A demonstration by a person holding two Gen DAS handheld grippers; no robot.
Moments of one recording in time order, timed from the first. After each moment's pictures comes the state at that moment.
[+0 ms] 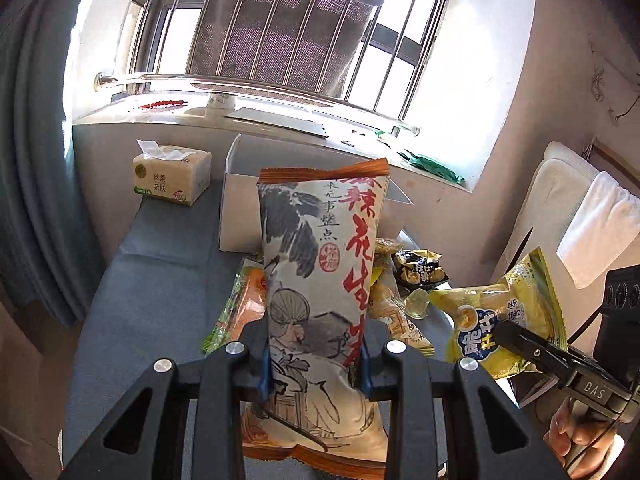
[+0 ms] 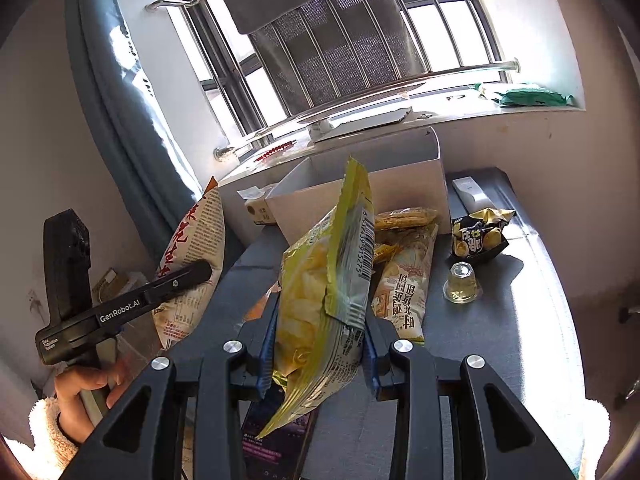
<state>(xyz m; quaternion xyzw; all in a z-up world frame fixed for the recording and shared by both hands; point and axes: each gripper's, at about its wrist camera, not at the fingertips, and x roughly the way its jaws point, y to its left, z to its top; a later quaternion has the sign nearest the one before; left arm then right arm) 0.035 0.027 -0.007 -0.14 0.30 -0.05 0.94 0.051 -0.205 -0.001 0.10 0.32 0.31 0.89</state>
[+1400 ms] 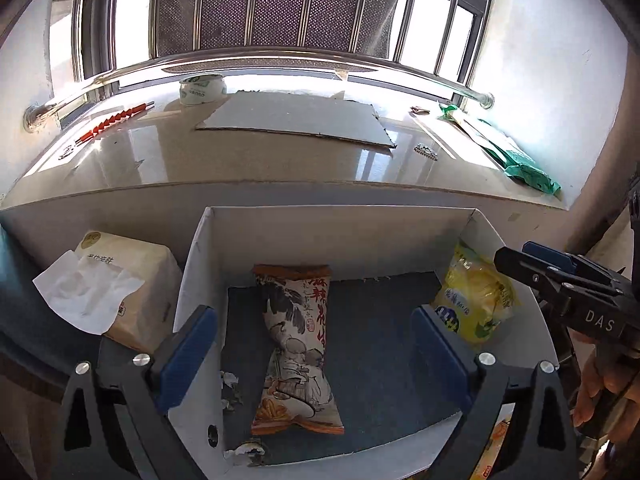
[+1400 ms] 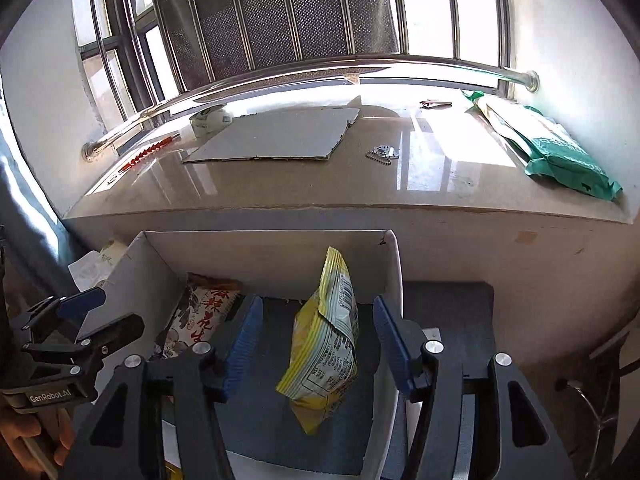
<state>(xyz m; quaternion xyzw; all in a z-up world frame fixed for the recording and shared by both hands) 0.367 0.059 0.000 -0.08 0.39 0.01 0.92 0.405 -0.135 0.018 0.00 0.40 0.19 0.89</state>
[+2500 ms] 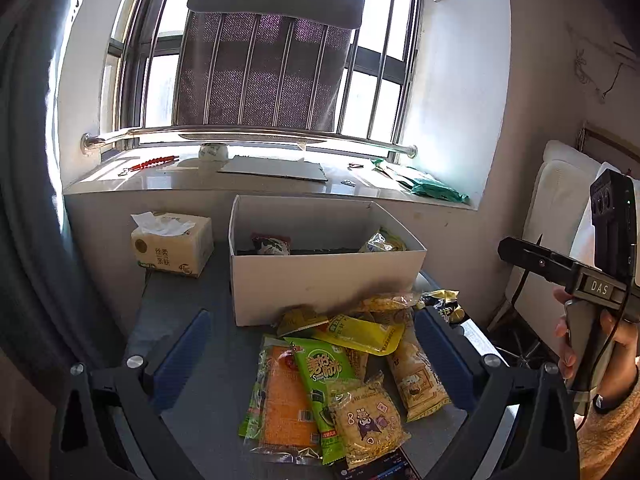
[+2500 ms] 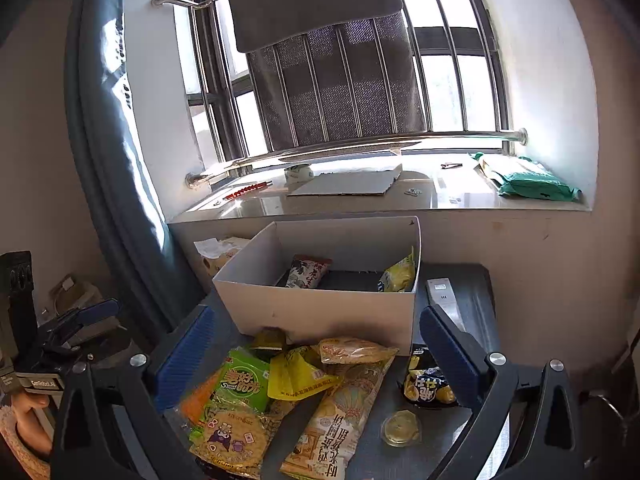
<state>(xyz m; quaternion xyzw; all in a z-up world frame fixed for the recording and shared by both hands) 0.069 0.036 0.021 -0.08 0.25 -0.03 0.97 0.146 -0.193 0.058 0.02 0.26 0.27 0.93</state>
